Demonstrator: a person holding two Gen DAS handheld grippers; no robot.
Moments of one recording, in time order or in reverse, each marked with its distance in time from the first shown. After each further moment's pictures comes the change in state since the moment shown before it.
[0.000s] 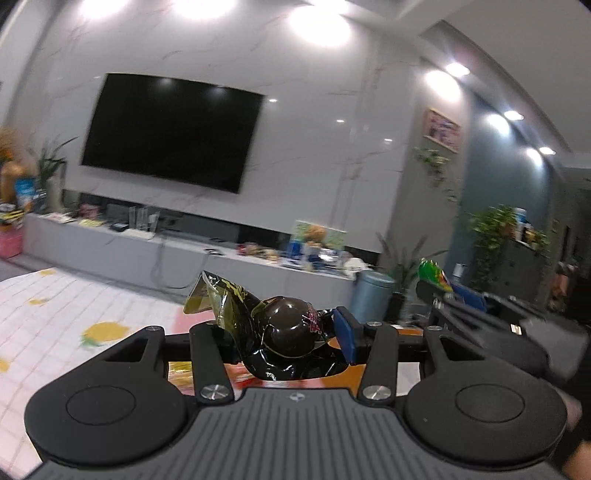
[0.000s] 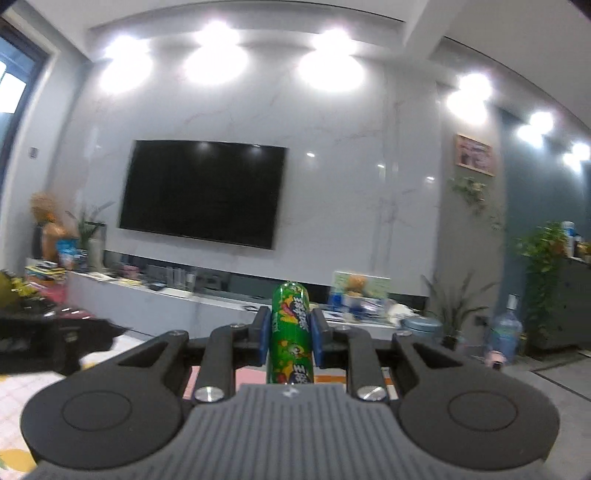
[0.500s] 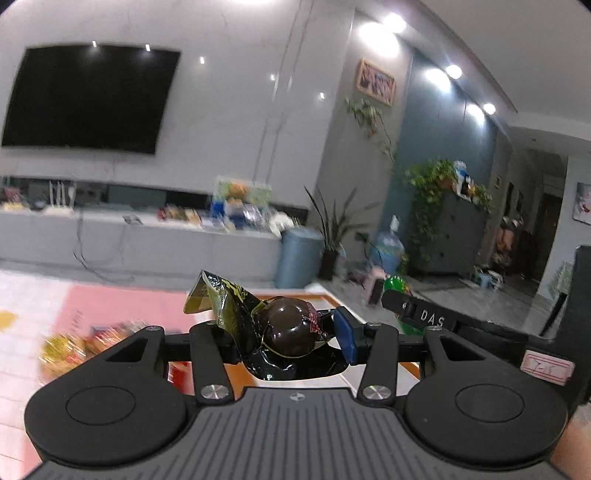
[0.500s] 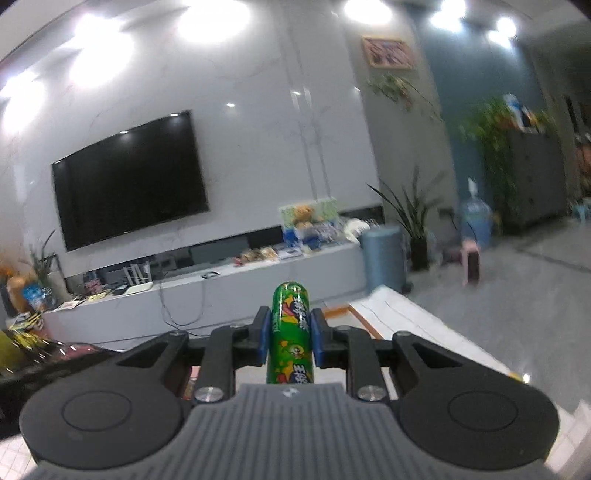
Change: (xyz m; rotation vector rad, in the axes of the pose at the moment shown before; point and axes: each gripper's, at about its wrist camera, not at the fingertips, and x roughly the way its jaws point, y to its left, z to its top) left arm 0.103 -0.098 -0.027 0.056 0.164 -0.202; right arm 0.037 -0.138 -0.038 0.360 0.215 -0.090
